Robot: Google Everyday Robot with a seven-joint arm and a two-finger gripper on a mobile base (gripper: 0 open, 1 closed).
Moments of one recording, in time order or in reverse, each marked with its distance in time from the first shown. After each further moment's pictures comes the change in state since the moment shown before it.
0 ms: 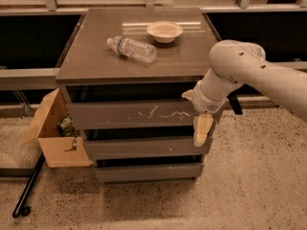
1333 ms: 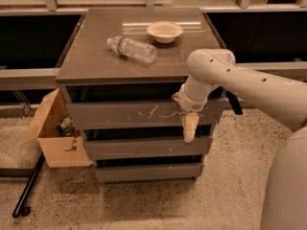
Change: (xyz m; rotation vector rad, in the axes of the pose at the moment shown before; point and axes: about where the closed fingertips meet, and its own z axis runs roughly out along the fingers) arm 0.005 -0.046 0.063 -0.012 0.067 -0.081
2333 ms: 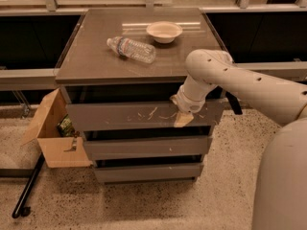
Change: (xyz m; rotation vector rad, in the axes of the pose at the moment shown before) arm -0.007 0.005 0.014 -0.068 -0.038 0.010
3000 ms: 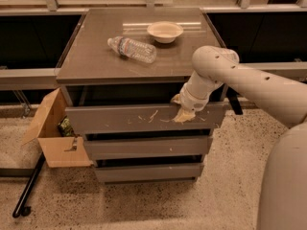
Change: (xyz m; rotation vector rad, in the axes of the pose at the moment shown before) arm 0.002 0.003 -0.010 -0.006 -0.047 0.006
